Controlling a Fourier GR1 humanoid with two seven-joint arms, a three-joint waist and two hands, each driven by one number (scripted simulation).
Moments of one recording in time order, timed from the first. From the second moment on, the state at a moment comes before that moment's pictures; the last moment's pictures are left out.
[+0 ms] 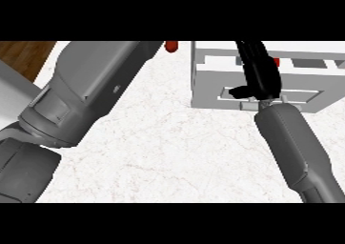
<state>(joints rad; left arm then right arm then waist) -1.57 0.13 -0.29 -0.38 0.56 0.57 0.06 -0.72 -0.19 0.07 -0.89 1.01 -0.44 -0.05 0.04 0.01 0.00</state>
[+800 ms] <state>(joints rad) -1.41 0.23 -0.31 -0.59 0.53 0.53 0.16 -1.06 -0.19 -0.05 -0.43 1.07 -0.65 -0.06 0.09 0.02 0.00</state>
